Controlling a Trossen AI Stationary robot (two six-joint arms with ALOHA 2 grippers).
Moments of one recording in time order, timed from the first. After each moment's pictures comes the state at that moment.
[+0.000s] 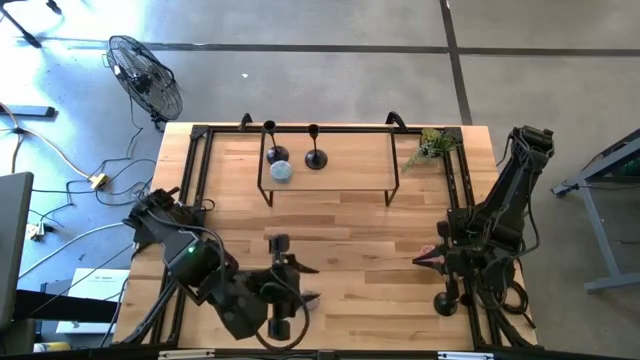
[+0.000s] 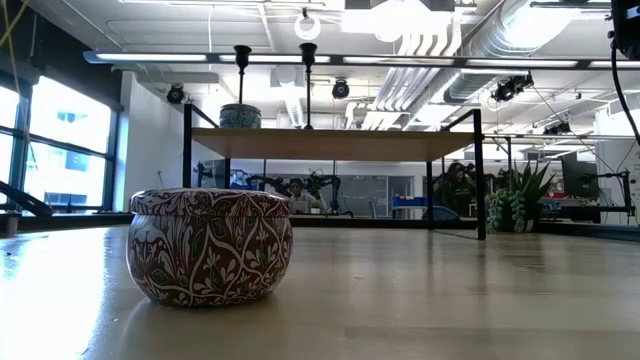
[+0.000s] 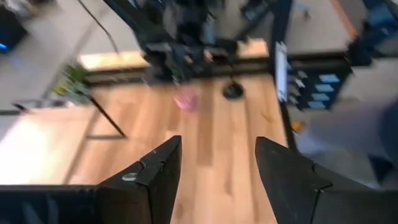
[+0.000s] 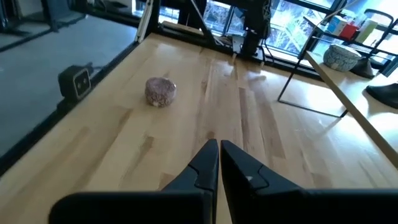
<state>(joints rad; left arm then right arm) -0.69 1.87 2.30 -1.08 -0.69 -0.37 1.14 0.86 0.45 -0.19 1.02 0.32</state>
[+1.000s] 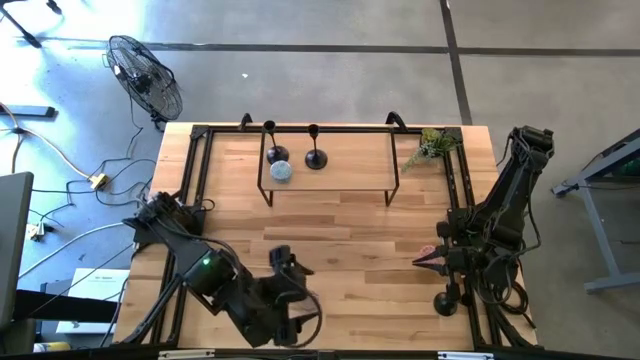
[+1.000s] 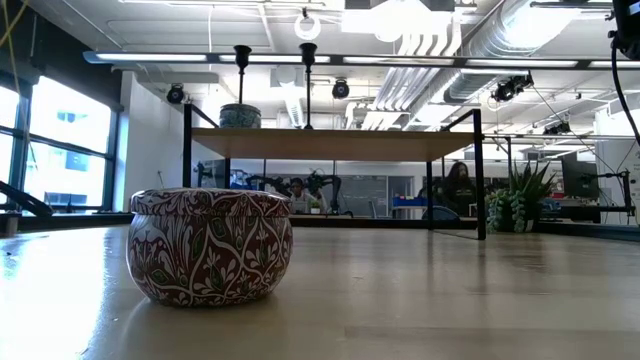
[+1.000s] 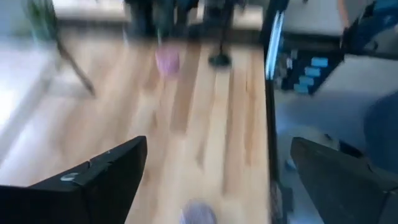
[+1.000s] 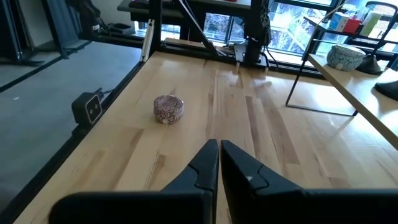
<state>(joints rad) -0.69 1.90 2.22 -1.11 -0.59 -0.64 1.14 0.86 0.45 -0.09 1.02 0.34</state>
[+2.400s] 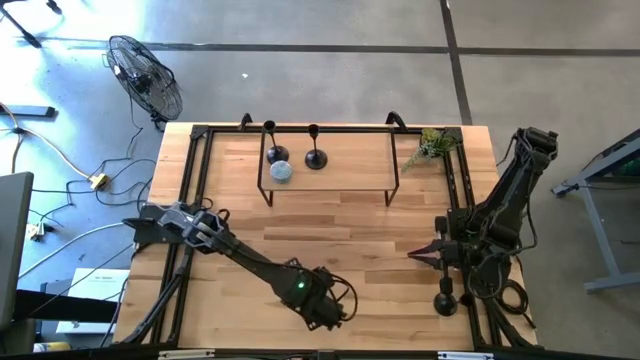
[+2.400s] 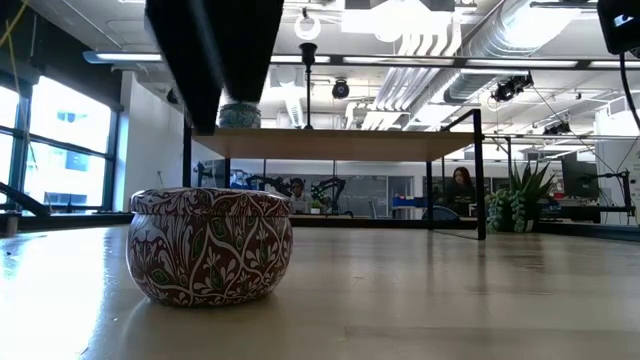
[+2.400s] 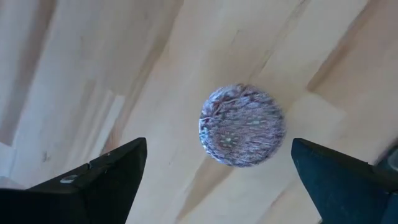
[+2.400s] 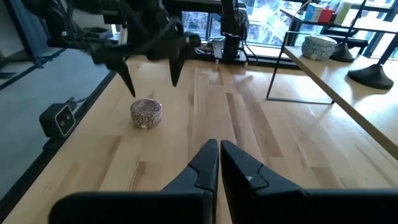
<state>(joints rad) -0.52 2.28 2.16 -1.37 -0.13 -1.06 1.08 0.86 0.45 -0.11 1.04 0.40</state>
